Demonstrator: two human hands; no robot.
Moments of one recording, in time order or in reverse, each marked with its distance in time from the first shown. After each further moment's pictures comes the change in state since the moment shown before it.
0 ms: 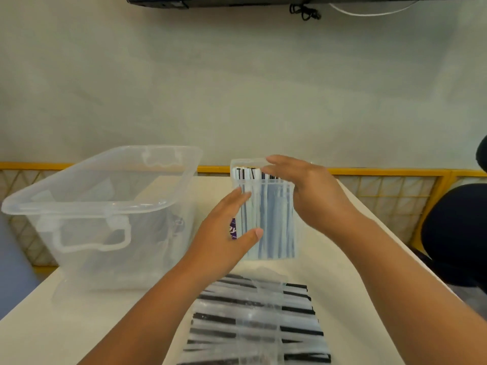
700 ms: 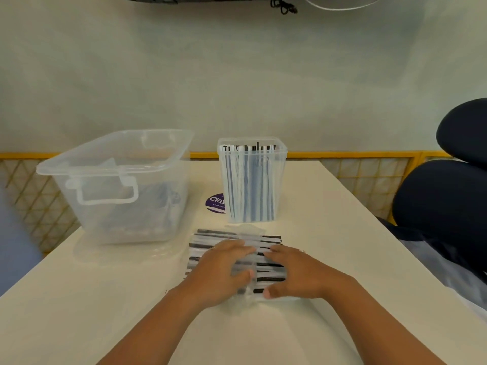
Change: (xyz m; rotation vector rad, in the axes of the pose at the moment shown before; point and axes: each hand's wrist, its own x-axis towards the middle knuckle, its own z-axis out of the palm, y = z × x) left_hand -0.108 -0.006 0.042 0.153 -0.382 -0.124; right_hand -0.164 0.007 0.043 0.087 -0.748 0.309
